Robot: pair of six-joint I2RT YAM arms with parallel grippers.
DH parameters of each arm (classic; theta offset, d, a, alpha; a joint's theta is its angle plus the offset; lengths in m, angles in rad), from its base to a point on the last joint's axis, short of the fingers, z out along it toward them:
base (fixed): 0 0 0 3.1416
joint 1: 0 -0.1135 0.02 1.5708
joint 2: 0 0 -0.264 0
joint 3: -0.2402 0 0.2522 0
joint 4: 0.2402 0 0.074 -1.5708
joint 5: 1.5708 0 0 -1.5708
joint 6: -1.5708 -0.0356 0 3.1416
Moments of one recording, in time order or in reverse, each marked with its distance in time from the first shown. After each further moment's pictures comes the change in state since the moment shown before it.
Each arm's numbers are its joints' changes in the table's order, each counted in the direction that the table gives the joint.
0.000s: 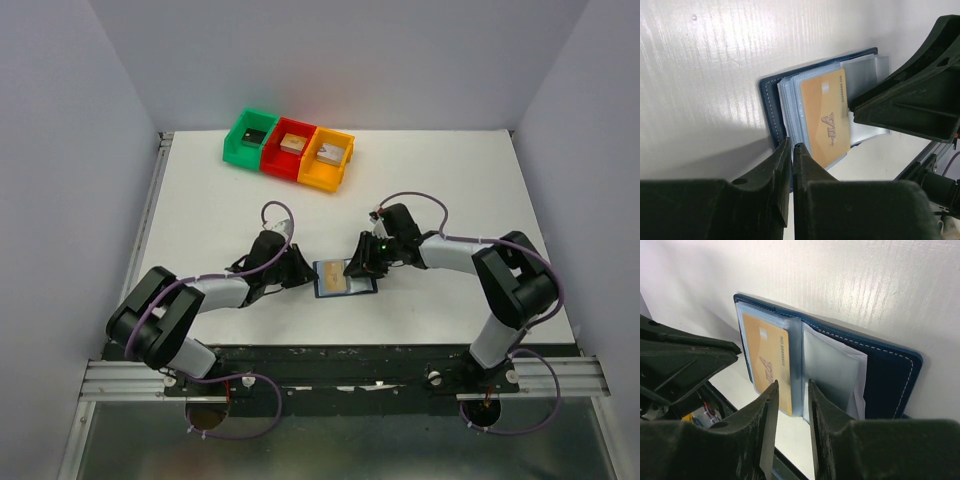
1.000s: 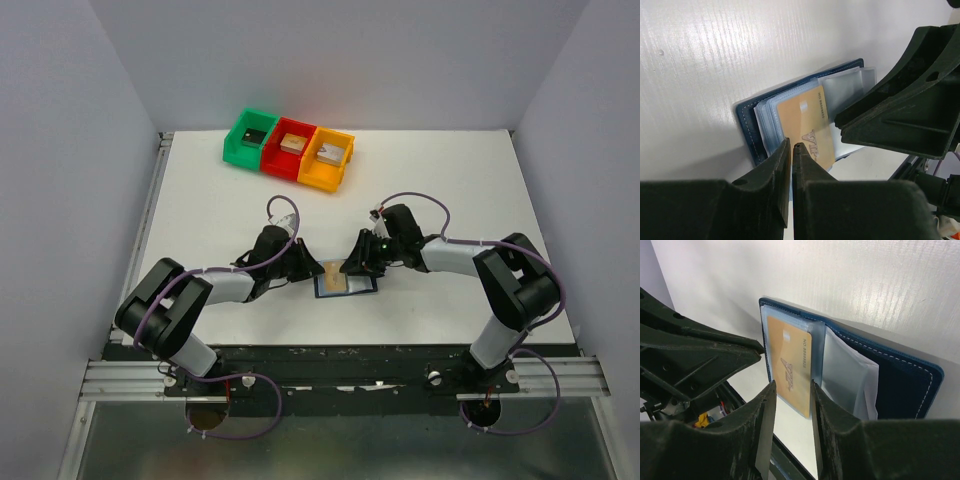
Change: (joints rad) left arm 0.001 0.051 -0.046 -0.064 0.031 -0.004; right arm 0.000 -0.026 0.042 -0.111 -0.034 -0.067
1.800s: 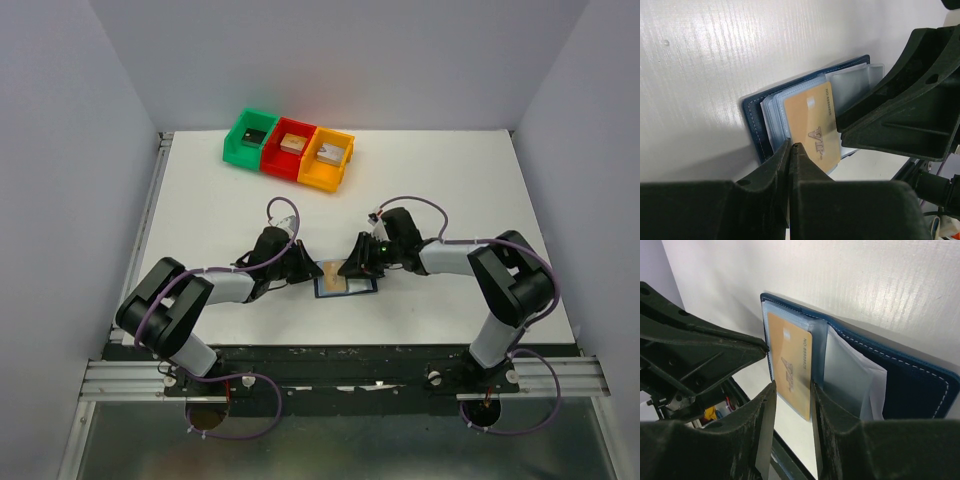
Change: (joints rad) left arm 0.001 0.006 0.006 0.009 -0.002 0.000; right arm 0.000 0.032 0.024 -0.071 -0.043 -0.027
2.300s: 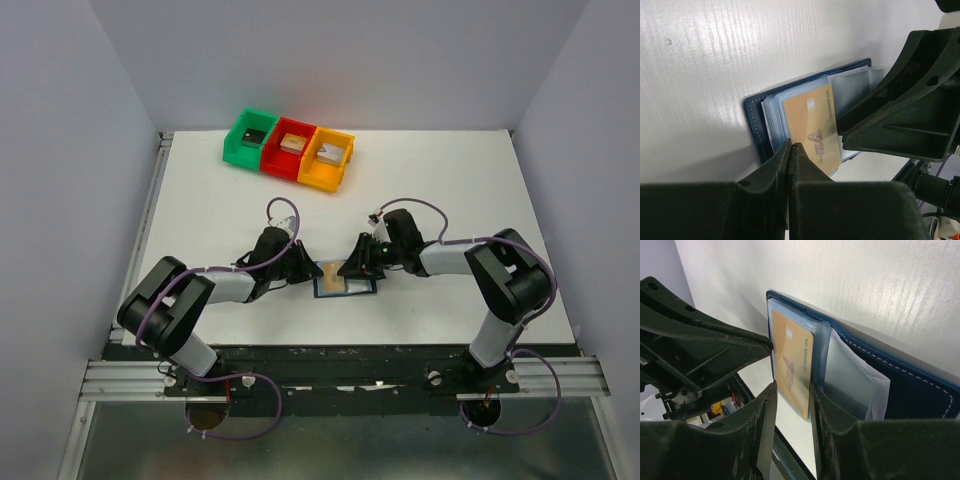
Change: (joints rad) left arm 0.000 0.009 0.000 -0.001 -0.002 0.007; right arm 0.003 0.020 0.030 -0.088 -0.055 -0.023
